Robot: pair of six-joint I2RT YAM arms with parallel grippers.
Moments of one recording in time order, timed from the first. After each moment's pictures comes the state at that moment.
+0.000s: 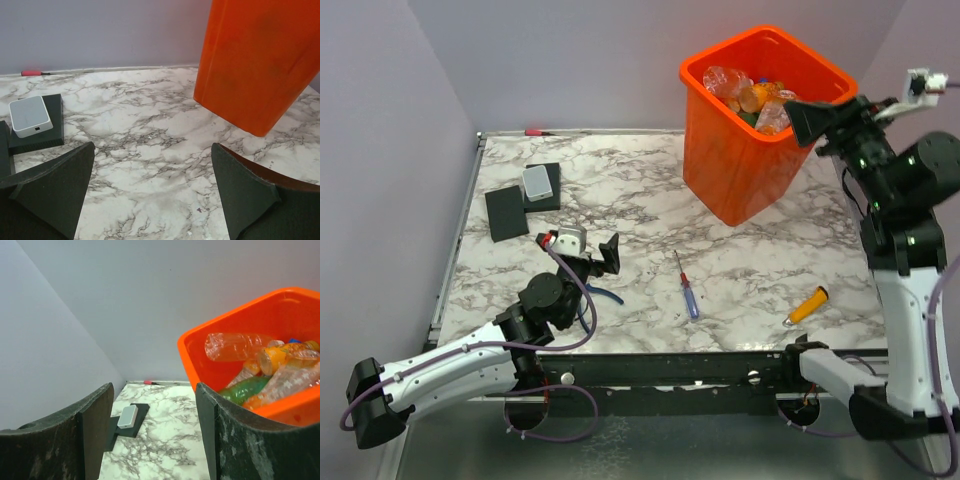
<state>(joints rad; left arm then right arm) -1.04 0.67 0.45 0.35 -0.78 -0.03 0.08 1.12 1.59 -0.24 -0.29 0.49</state>
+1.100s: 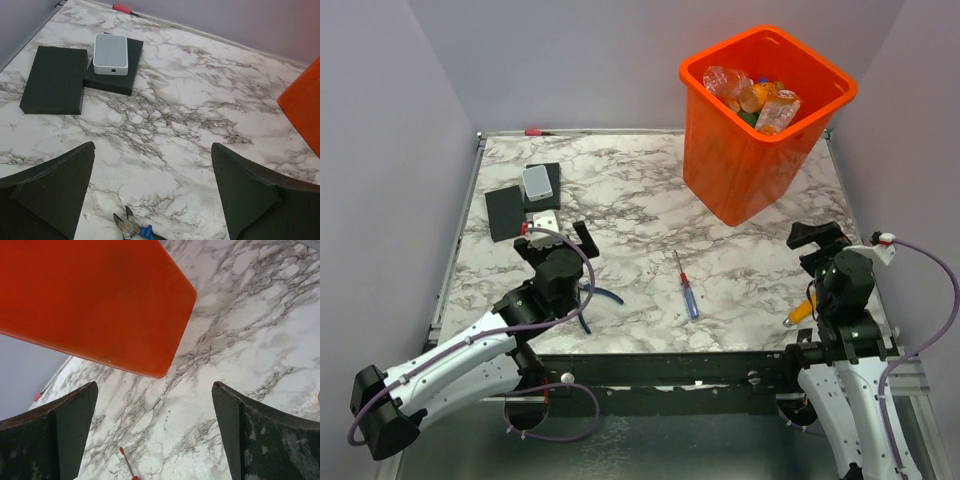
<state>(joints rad) -0.92 0.75 0.56 -0.05 -1.04 -0.42 0.08 0.40 0.57 -0.39 0.35 0.75</state>
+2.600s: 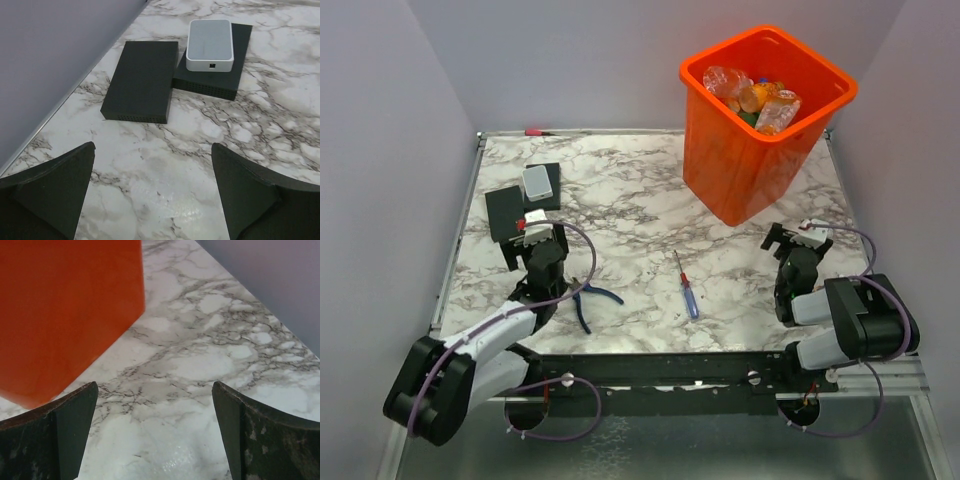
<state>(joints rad) -0.49 0.99 0.28 0.48 -0.90 -0.09 0.09 1.46 0.13 1.25 0.46 0.07</state>
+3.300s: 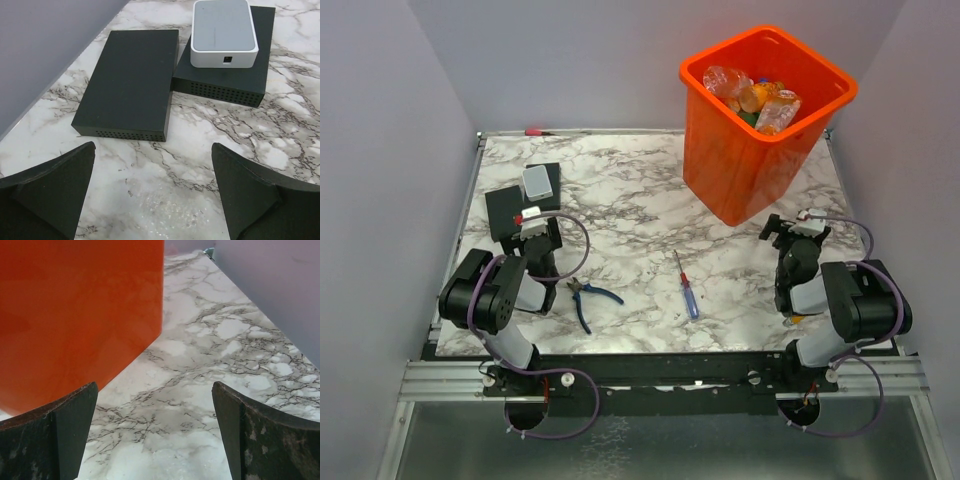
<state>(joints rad) -0.21 1.64 0.27 1.21 -0.65 0.00 0.07 1.57 0.19 1.38 0.34 0.02</state>
